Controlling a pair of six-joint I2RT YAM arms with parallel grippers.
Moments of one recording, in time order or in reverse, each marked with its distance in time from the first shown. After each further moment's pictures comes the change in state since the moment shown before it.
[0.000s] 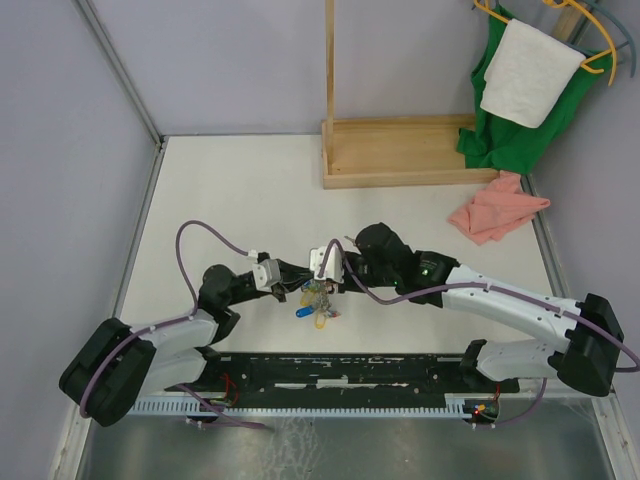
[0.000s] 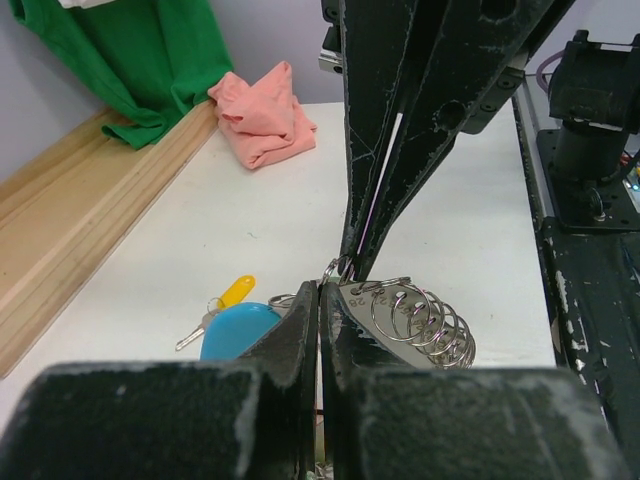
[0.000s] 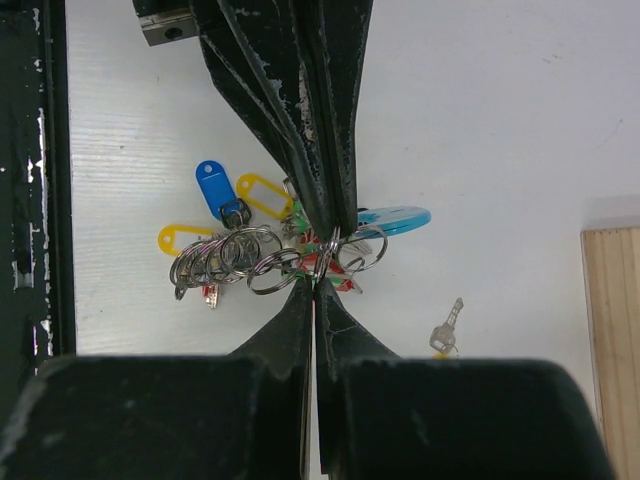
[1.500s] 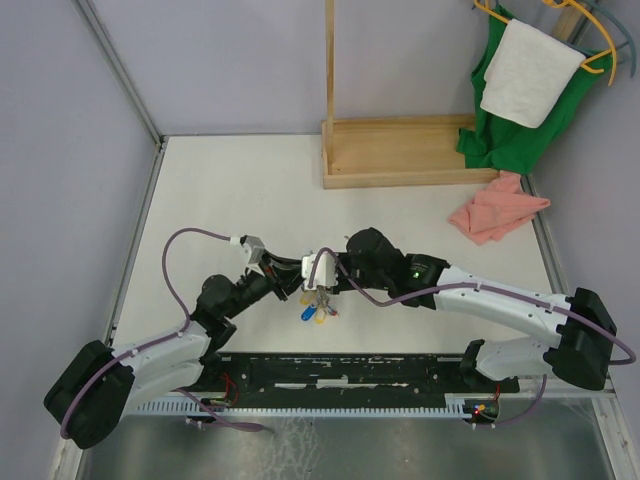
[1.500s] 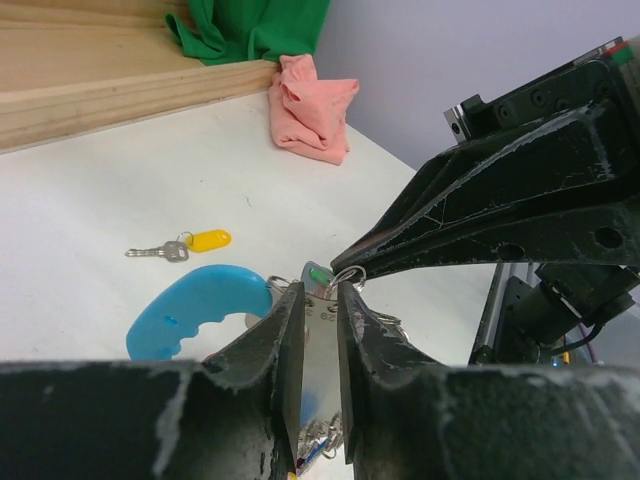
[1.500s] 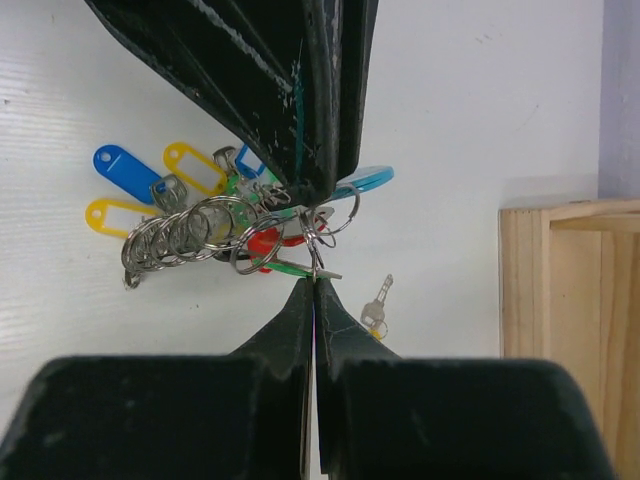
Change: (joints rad) left arm -0.089 -0.181 -0.048 -0.180 -0.457 -0.501; right arm 0.041 0.045 -0.004 0.056 0.192 -0.127
